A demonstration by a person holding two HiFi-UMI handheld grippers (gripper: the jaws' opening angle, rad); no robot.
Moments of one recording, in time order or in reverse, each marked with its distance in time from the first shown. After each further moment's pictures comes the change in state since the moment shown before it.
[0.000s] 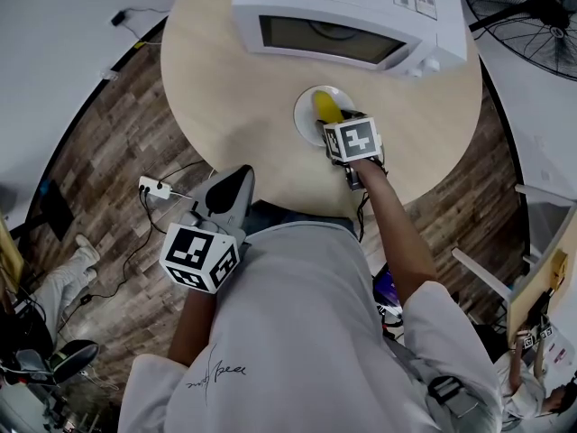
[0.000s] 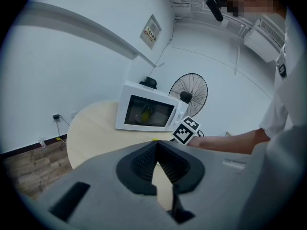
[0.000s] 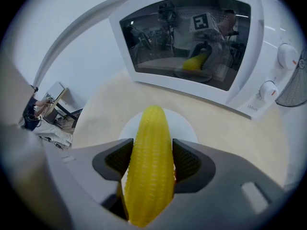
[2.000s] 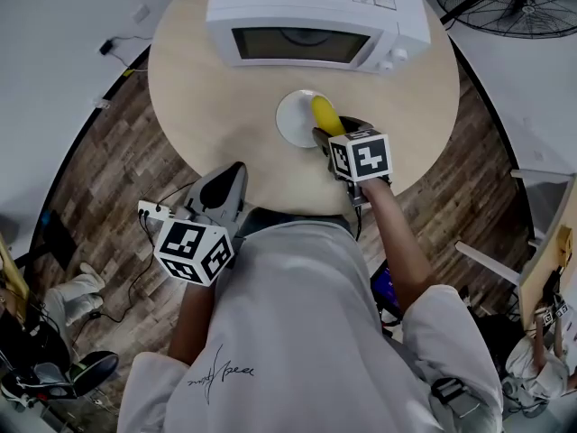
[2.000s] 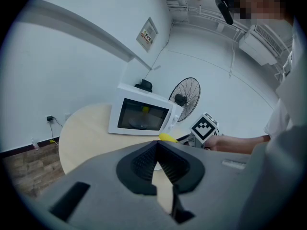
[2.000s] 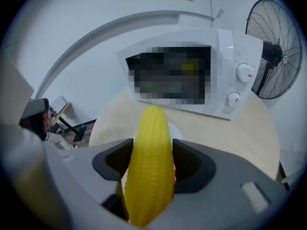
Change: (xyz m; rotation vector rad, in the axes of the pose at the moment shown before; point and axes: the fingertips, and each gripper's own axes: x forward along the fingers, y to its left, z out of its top) left arm 0.005 -0.018 0.011 0.010 -0.034 -0.058; right arm -0.084 0.001 -0.001 0.078 -0.168 0.022
